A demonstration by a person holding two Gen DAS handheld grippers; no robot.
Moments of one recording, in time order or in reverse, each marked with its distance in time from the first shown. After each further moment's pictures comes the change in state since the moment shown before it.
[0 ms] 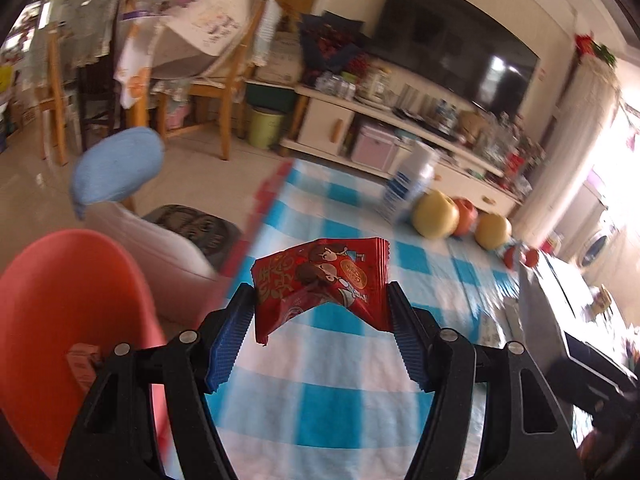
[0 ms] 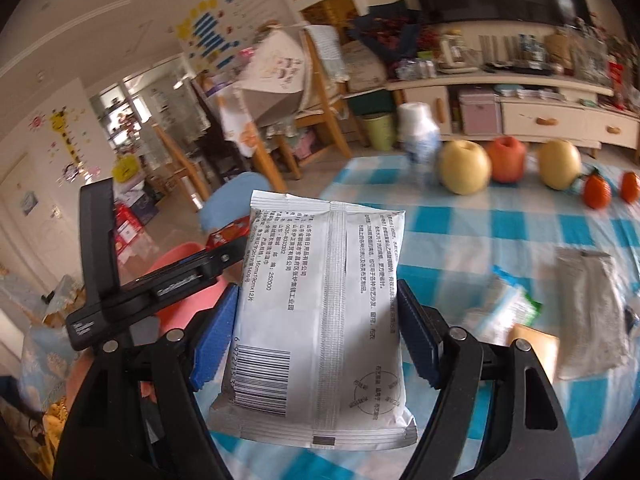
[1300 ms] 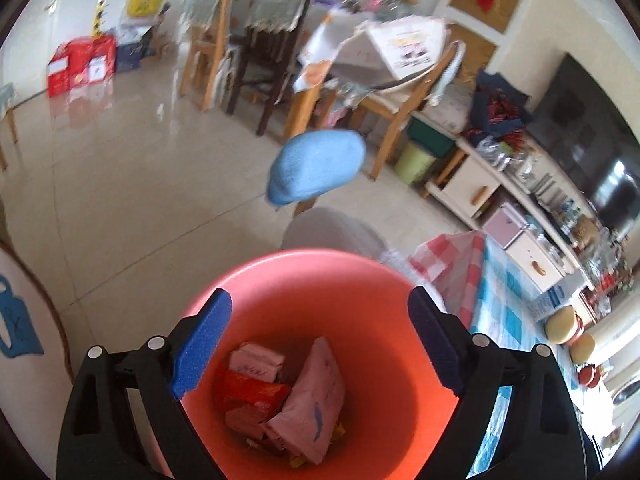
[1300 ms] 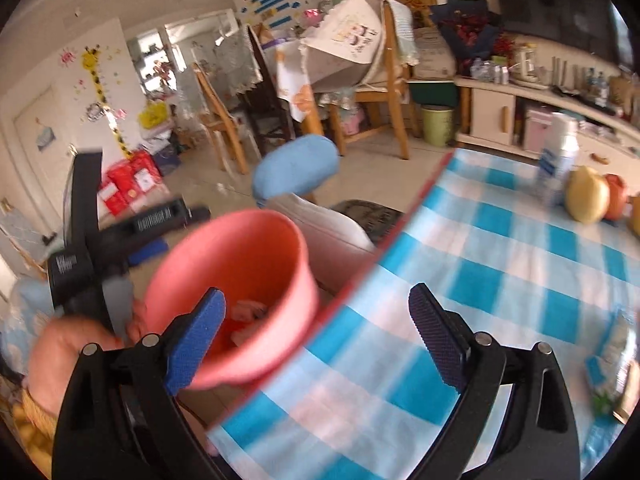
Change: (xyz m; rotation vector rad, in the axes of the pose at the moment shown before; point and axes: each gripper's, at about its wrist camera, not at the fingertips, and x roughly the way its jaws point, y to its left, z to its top) left arm -0.051 0.193 0.008 -0.368 -0.088 0.319; right arm 0.097 0.131 -0.012 -0.179 0.087 0.004
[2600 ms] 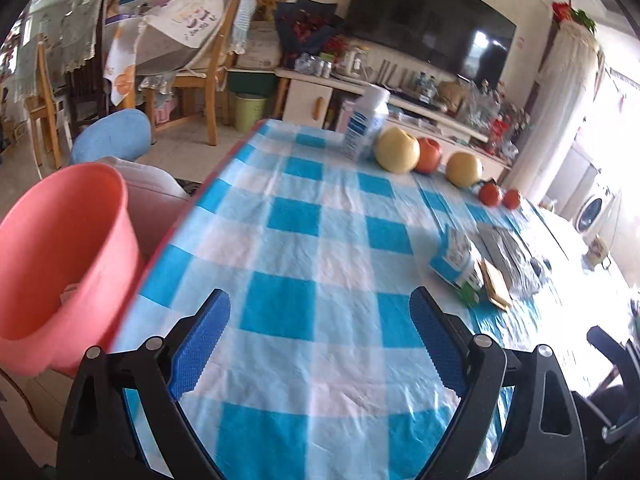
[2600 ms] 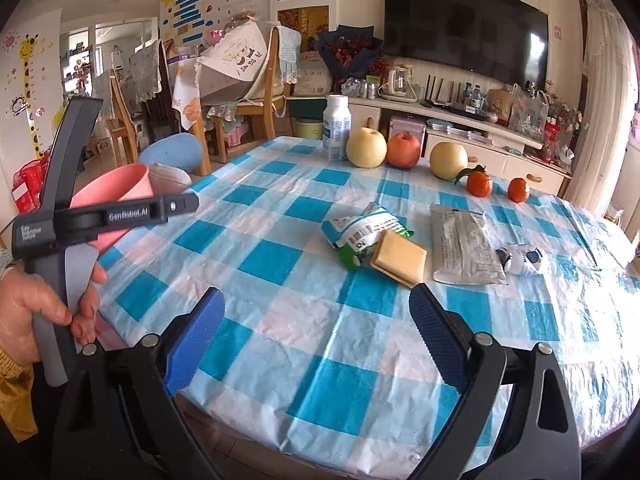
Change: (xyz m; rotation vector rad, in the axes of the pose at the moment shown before) left arm -0.068 -0.195 -0.185 0.496 0.142 -0.350; right arm -0.179 -0.114 -0.148 0.026 -0.089 -0.401
